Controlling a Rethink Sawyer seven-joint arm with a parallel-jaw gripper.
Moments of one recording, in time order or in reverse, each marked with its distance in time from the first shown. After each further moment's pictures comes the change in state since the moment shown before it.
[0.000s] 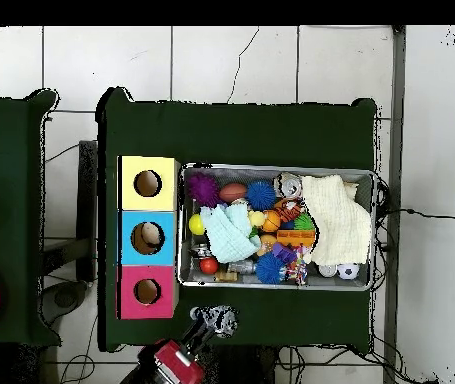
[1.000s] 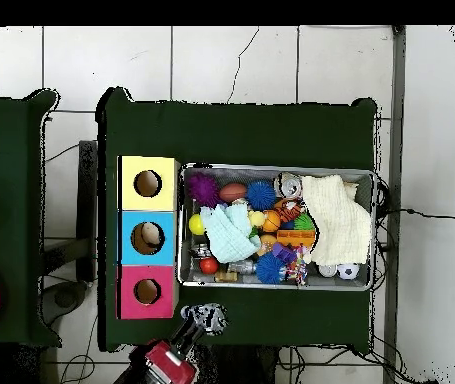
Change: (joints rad) arm 0.060 0.064 -0.003 -0.012 0.047 0.005 0.000
